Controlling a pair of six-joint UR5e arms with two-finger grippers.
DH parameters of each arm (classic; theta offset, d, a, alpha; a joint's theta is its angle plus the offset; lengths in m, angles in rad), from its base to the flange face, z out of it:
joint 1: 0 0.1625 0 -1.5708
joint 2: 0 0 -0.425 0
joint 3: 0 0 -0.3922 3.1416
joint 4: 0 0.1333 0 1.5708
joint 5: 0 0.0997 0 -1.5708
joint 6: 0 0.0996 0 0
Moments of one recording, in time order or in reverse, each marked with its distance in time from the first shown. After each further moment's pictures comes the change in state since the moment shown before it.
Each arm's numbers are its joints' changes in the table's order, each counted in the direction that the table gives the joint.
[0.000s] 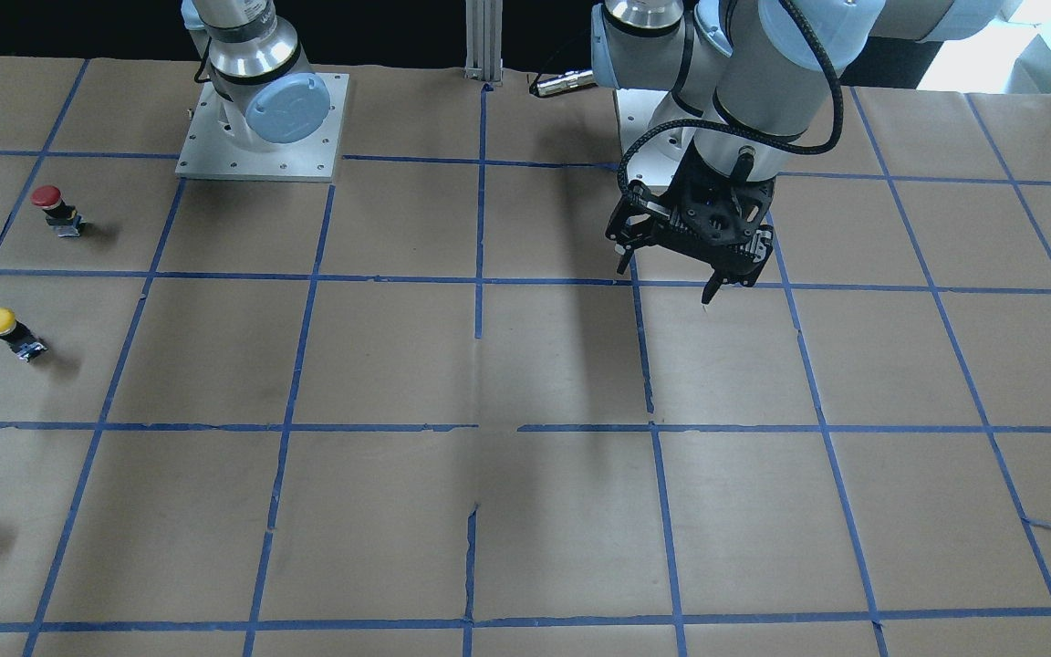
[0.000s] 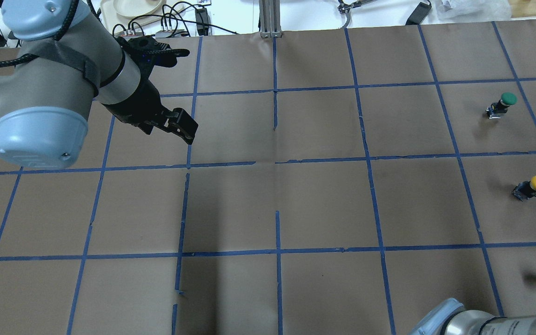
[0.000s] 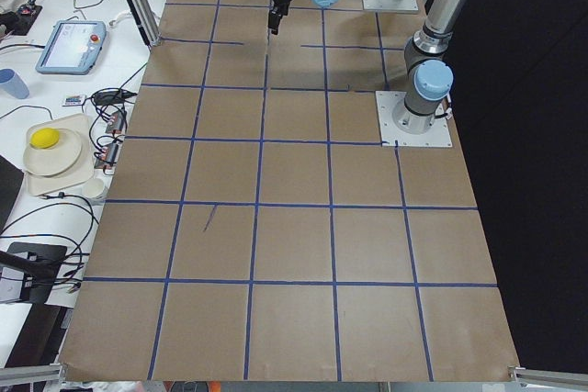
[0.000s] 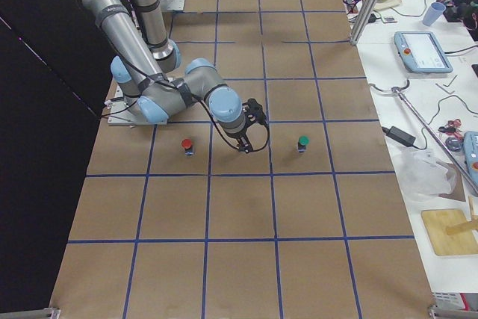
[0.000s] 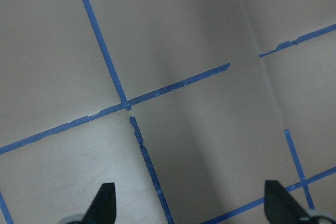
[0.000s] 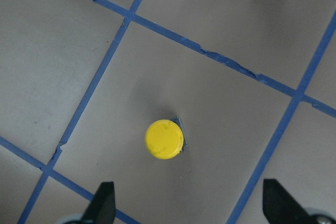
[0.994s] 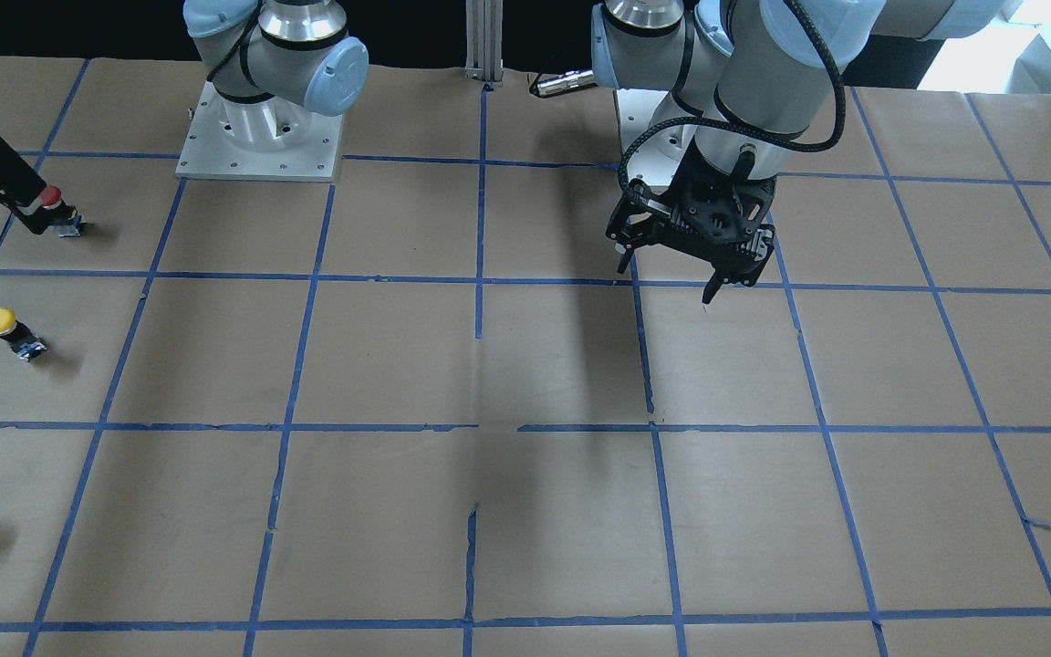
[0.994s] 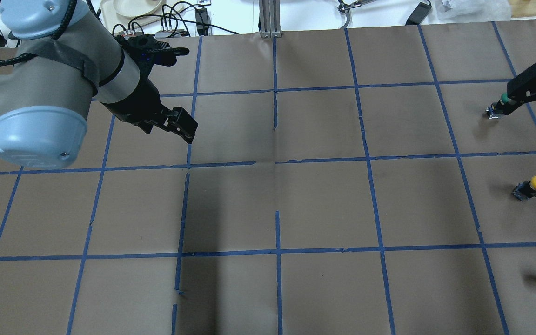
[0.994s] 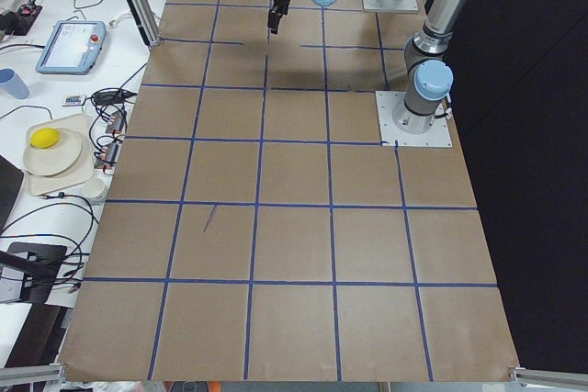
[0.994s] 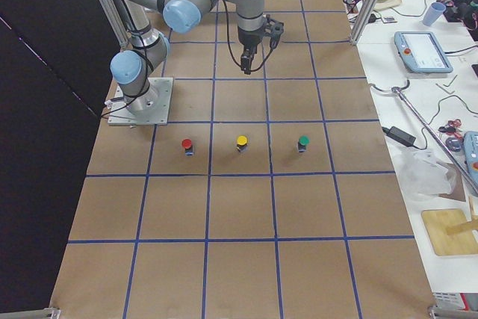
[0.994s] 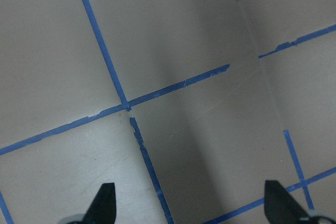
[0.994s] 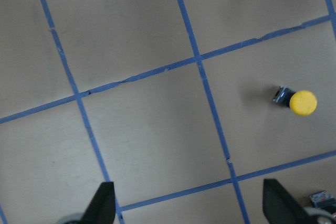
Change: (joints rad) left arm 0.000 0.000 -0.004 0.000 -0.001 0.001; right arm 0.491 0.181 0.185 0.273 -0.139 1.241
